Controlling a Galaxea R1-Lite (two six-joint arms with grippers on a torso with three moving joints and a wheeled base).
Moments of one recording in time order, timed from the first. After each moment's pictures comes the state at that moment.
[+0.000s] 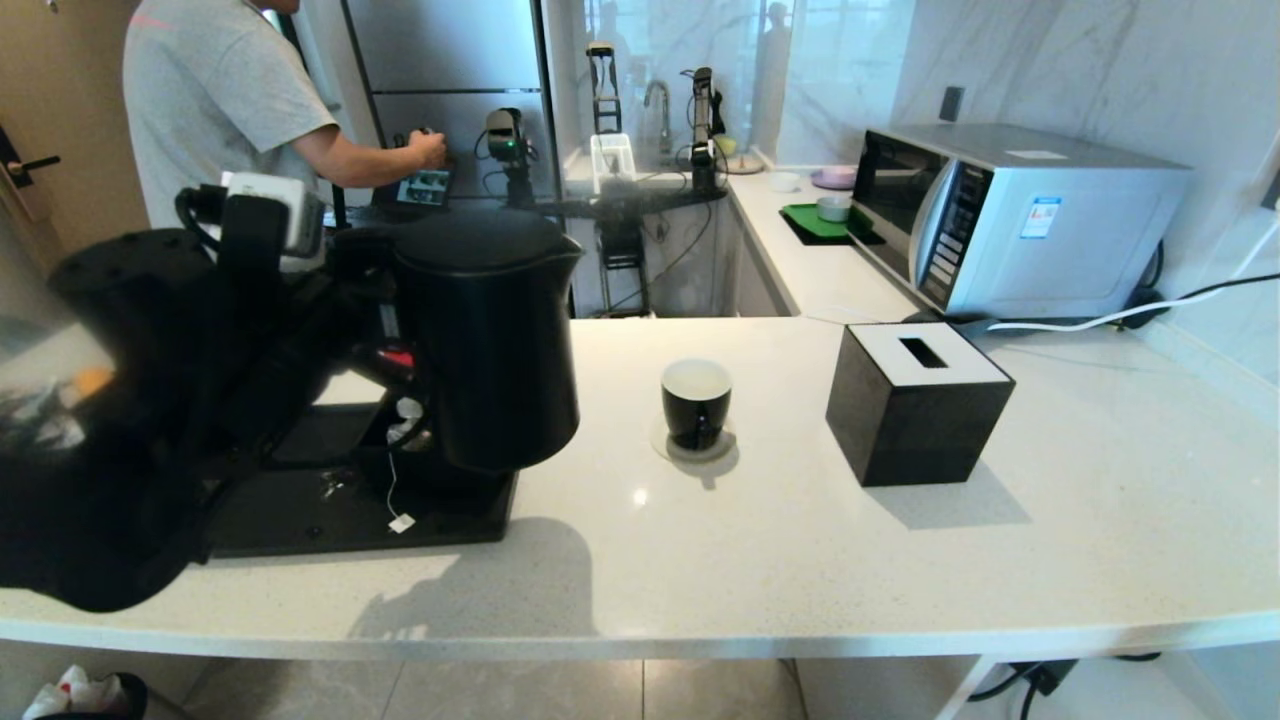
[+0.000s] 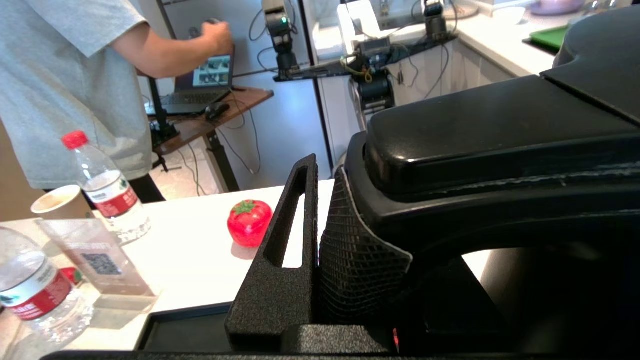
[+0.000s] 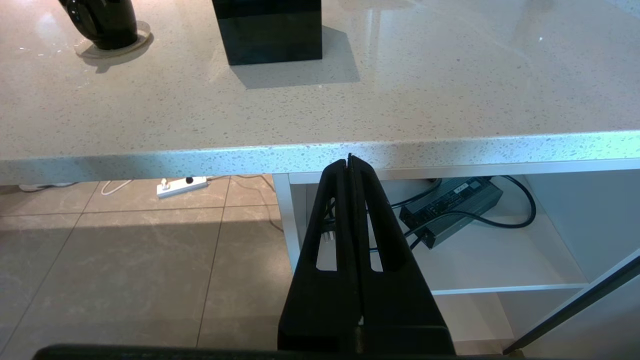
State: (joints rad) left arm -0.25 1.68 -0.72 -1.14 0.25 0.16; right arm 0.01 0.00 -0.05 0.13 -0.04 0.04
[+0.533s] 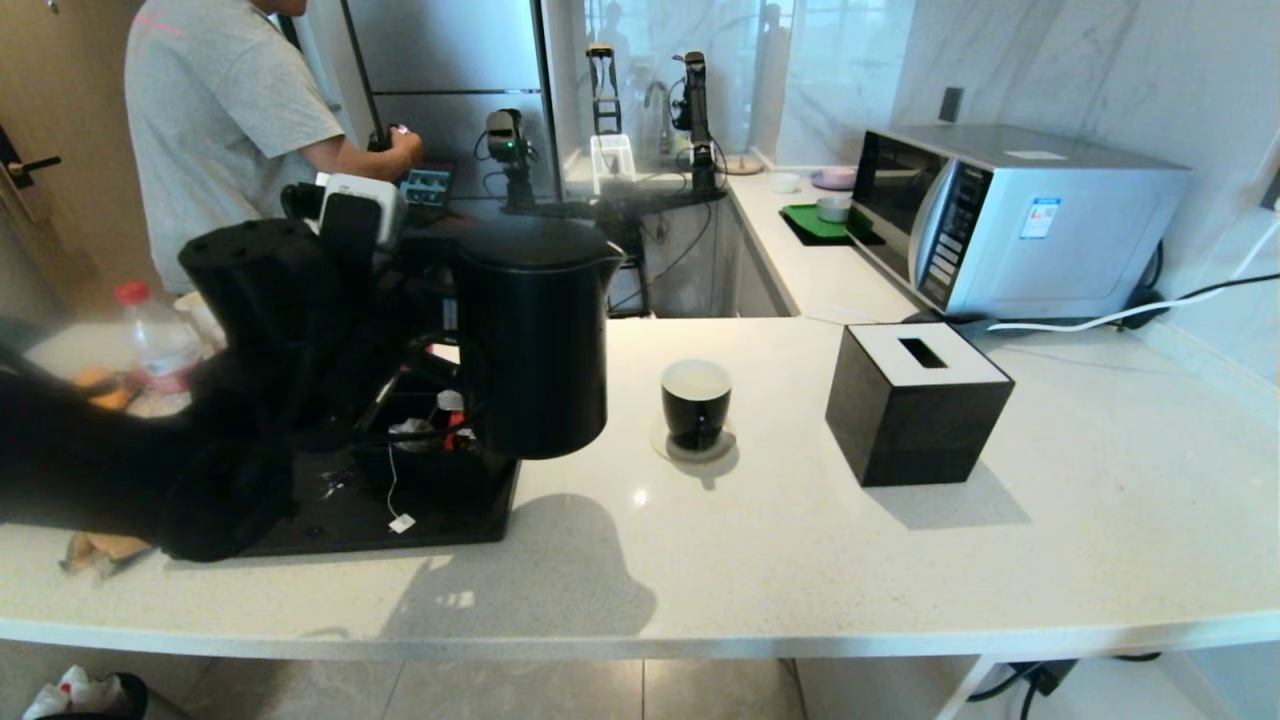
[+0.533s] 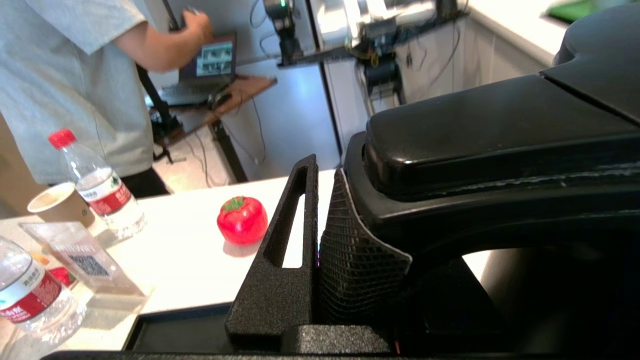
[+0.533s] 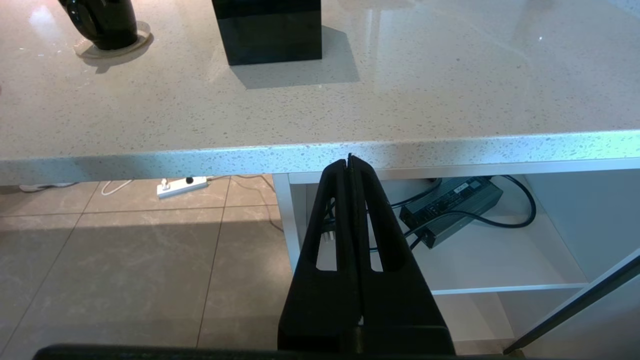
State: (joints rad) left arm -0.33 1.78 -0.85 -1.07 0.36 0.20; right arm 0.01 0.00 -0.05 0.13 -0.04 0.04
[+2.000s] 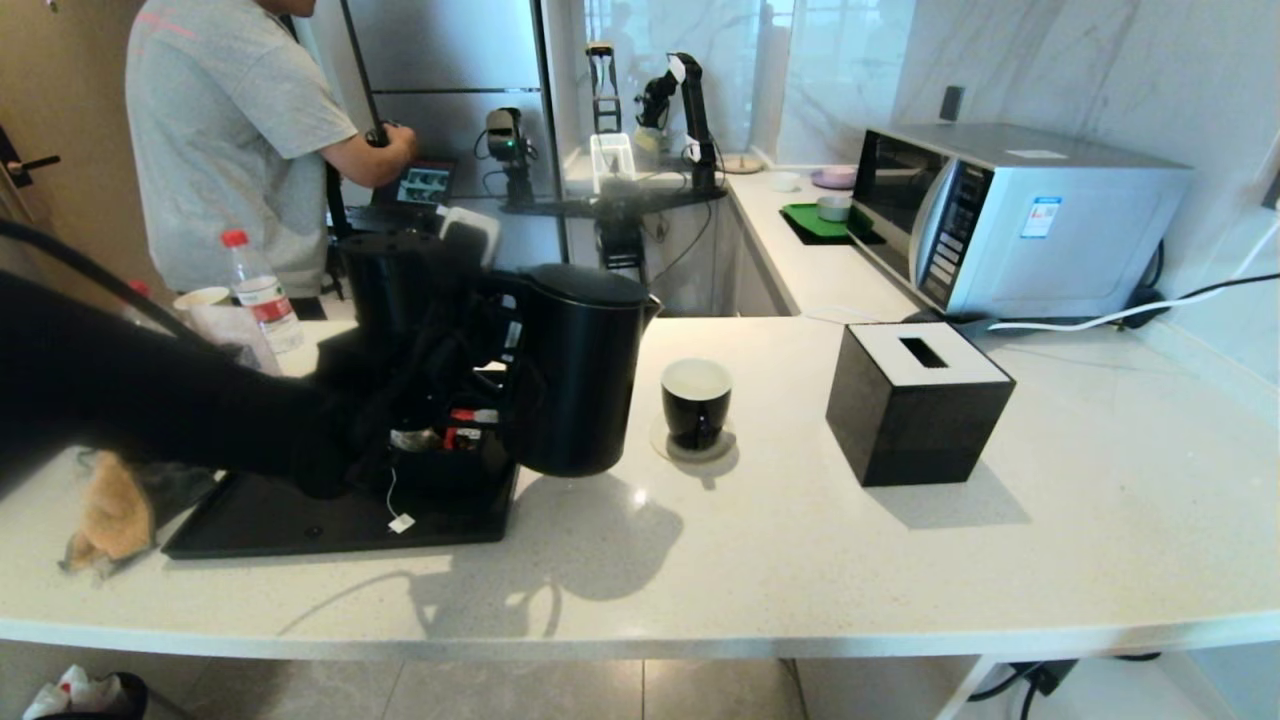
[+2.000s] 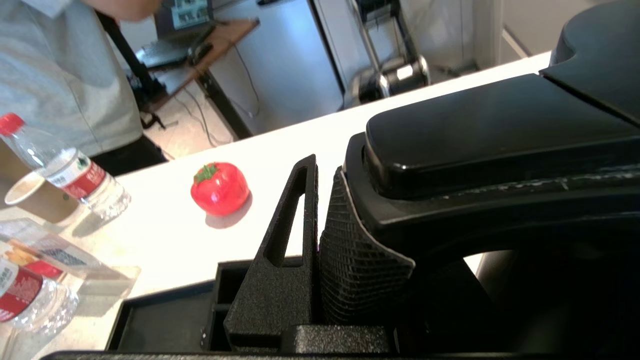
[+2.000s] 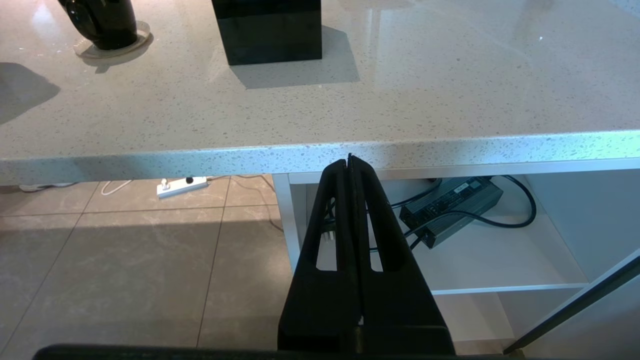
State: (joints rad) left arm -0.38 1.94 -1.06 -0.82 0.41 0.26; right arm 0.01 0.00 -0.05 0.13 -0.04 0.04
